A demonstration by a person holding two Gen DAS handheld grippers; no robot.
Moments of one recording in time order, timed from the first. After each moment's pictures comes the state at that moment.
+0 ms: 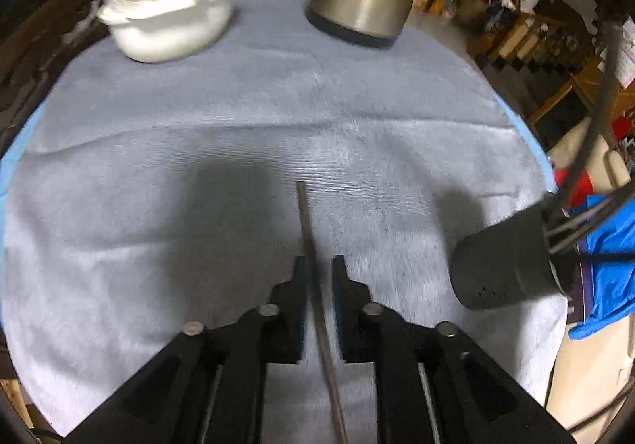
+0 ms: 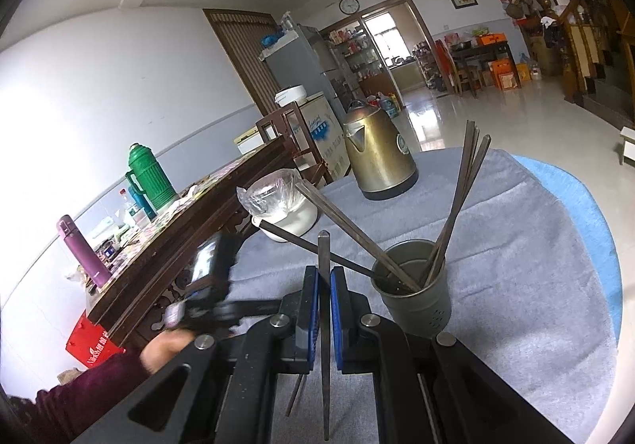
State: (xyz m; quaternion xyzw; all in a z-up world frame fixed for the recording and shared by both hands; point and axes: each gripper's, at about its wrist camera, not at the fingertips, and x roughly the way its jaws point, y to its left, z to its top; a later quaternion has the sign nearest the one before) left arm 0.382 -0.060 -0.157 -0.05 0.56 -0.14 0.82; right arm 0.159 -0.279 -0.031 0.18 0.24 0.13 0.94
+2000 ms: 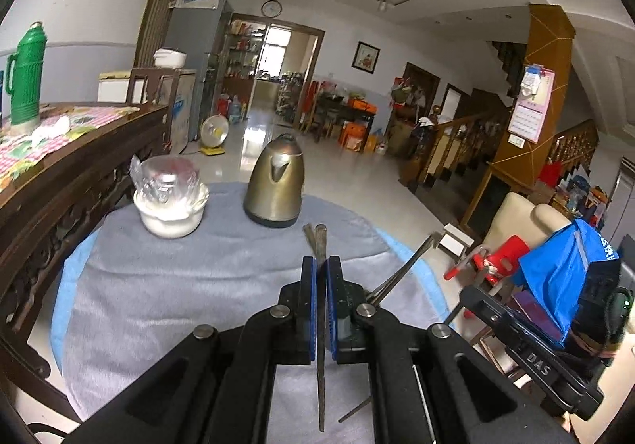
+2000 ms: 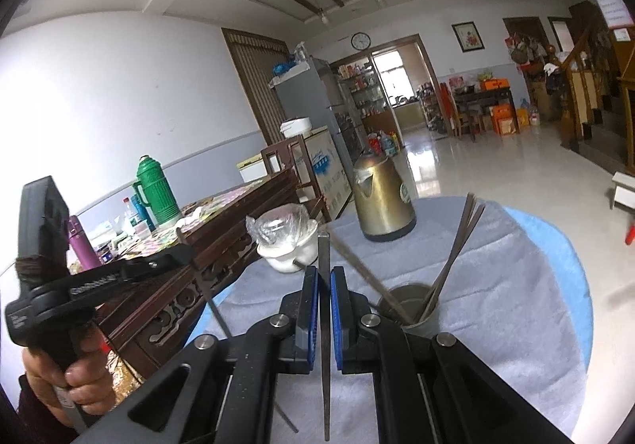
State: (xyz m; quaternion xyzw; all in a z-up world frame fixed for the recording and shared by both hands) left arm 0.195 -0.040 0.055 -0.08 0.25 -0.22 0.94; right arm 0.120 -0.271 0.019 0.14 0.17 0.11 0.97
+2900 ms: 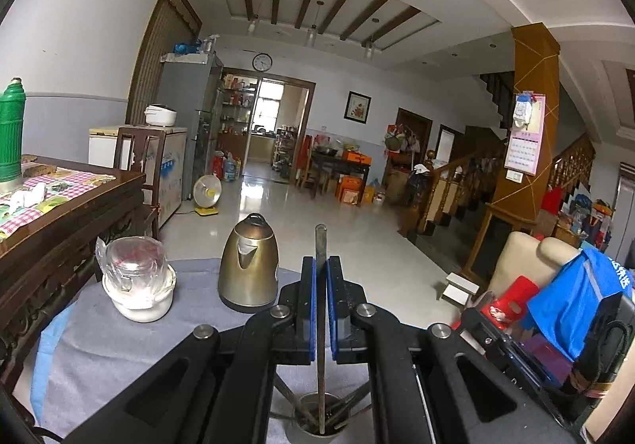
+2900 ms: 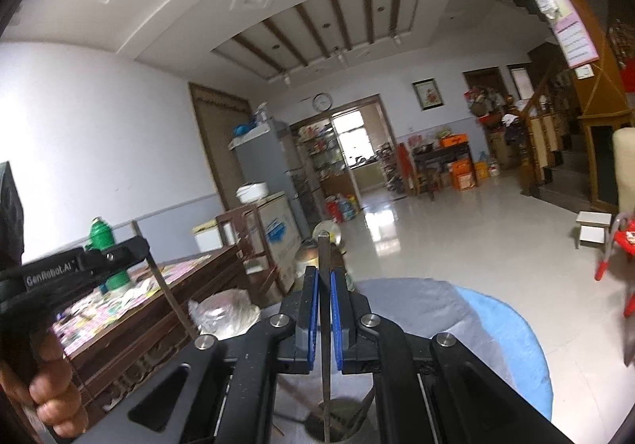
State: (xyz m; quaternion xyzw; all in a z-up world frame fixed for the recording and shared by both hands) left arm 0.245 -0.124 0.097 -0.08 0.15 -0.20 0.96; right arm 0.174 -0.331 0.061 0.15 0.06 0.01 0.99
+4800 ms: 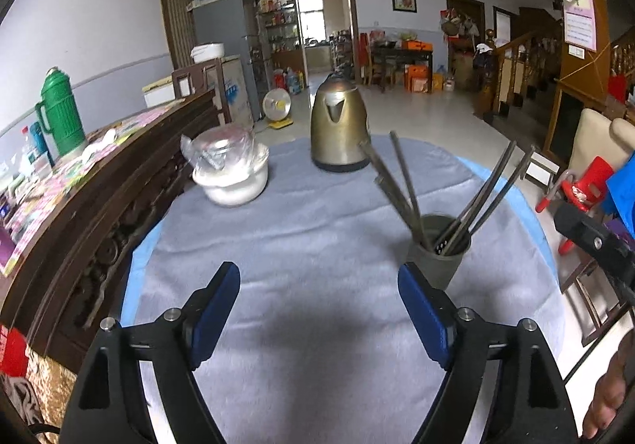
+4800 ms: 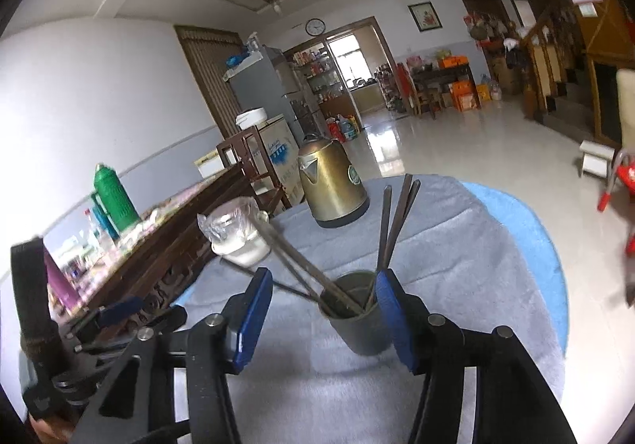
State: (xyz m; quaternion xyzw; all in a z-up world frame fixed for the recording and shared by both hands) left arm 0.186 -0.082 -0.001 0.07 0.32 -0.07 0.94; right arm 0.126 -0.294 0.000 0.16 0.22 0.04 0.96
